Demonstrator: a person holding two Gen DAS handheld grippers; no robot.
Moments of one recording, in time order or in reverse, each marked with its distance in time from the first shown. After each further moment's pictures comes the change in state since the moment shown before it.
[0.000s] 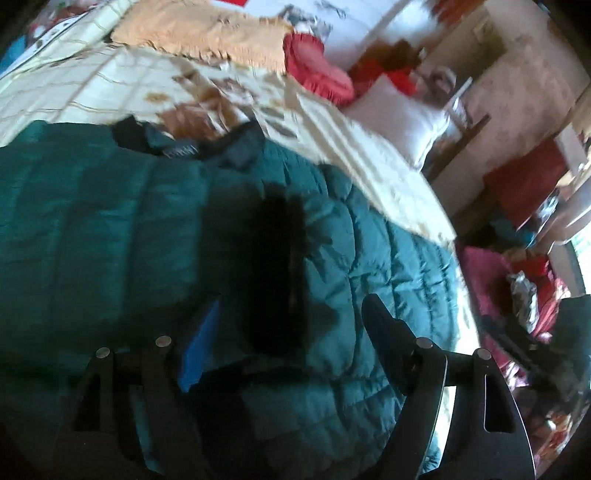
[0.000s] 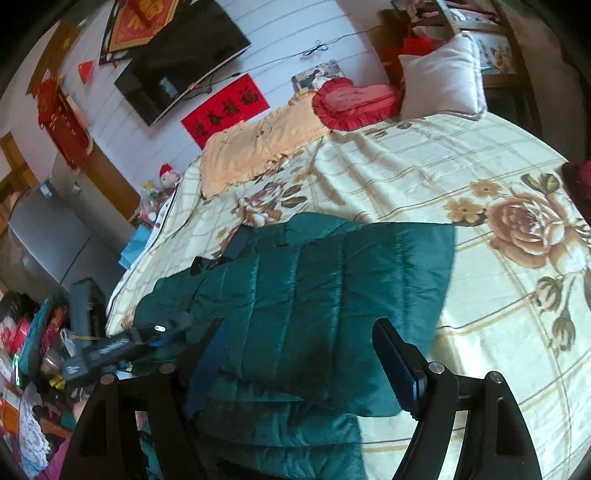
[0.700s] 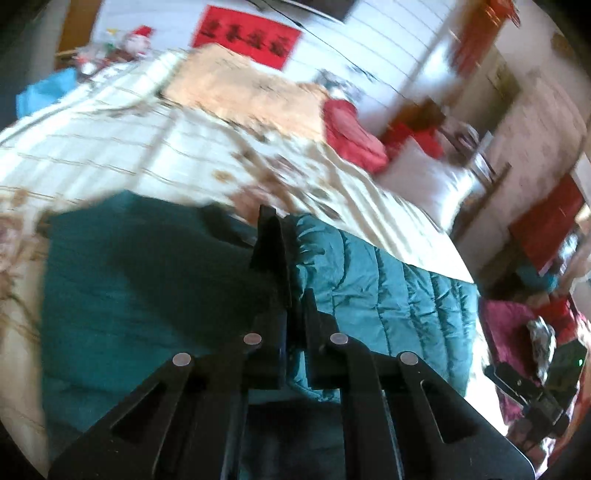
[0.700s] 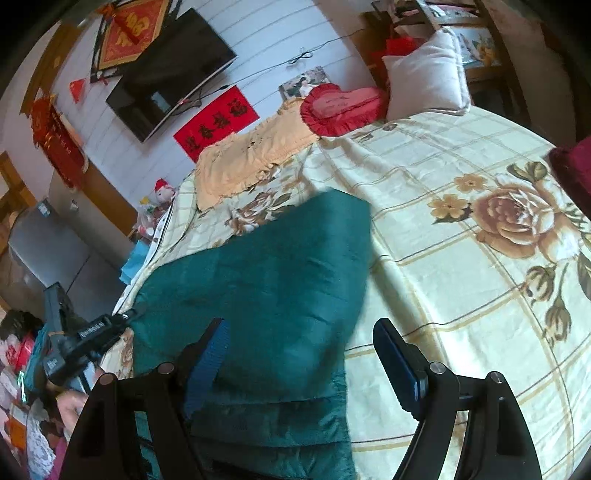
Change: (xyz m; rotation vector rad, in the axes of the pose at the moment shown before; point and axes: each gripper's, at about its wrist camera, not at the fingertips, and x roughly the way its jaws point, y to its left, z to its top) left arm -0.098 0.050 0.019 -0.069 -0.279 0.142; right arm -0.006 -0.008 -0.002 0.034 -0.023 0.001
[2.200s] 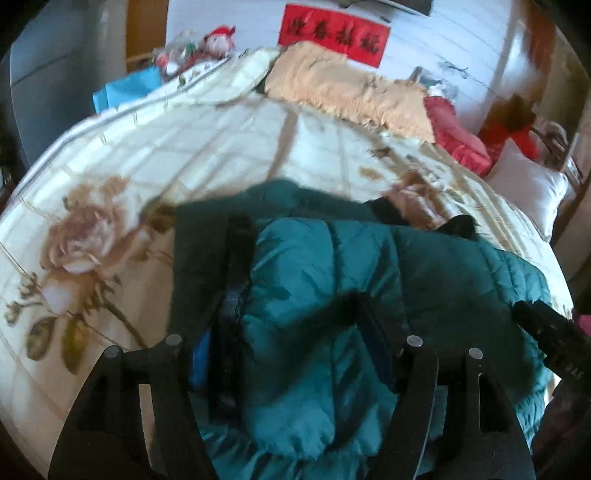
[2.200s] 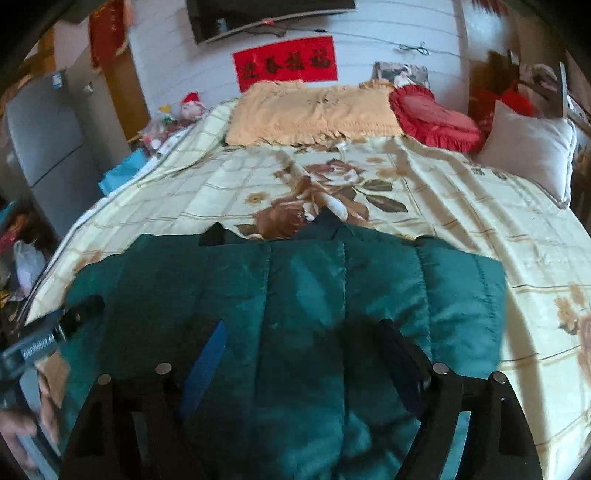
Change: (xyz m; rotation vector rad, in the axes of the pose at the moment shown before) left arm 0.037 0.103 -0.007 -0.026 0.008 0.353; right arm 0.192 0.158 -0.005 -0.402 0.098 -0.152
